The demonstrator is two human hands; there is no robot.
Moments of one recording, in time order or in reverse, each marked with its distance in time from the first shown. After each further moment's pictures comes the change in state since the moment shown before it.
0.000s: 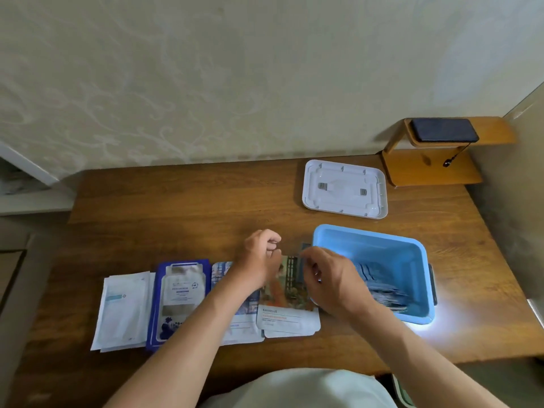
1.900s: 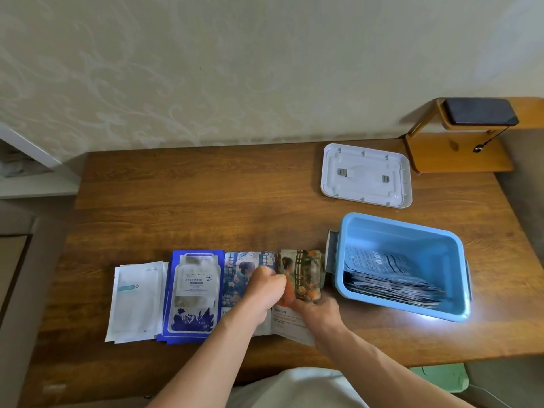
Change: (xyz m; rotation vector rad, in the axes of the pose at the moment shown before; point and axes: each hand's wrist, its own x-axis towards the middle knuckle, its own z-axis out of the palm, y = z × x) left_hand -0.024 -0.065 0.032 -0.282 -0.120 -0.693; right_hand -0.036 -0.020 0.113 0.791 -0.186 1.216
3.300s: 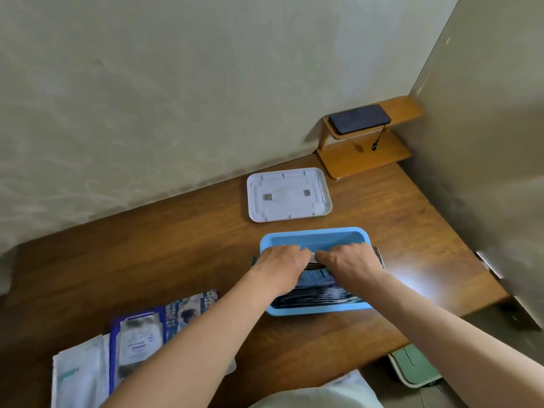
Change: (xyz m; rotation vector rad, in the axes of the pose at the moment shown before) left_hand -0.063 0.149 0.111 1.455 -0.073 1.077; right_hand -0.009 -0.089 -0.214 -1.619 0.331 -0.682
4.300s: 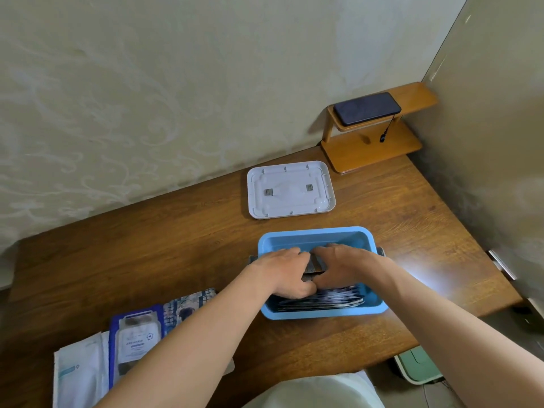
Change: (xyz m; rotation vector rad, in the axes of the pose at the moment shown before) left_hand 0.026 -0.008 0.010 -0.186 -0.293 -0.027; right_hand 0.043 0.014 0.014 0.457 -0.413 0.009
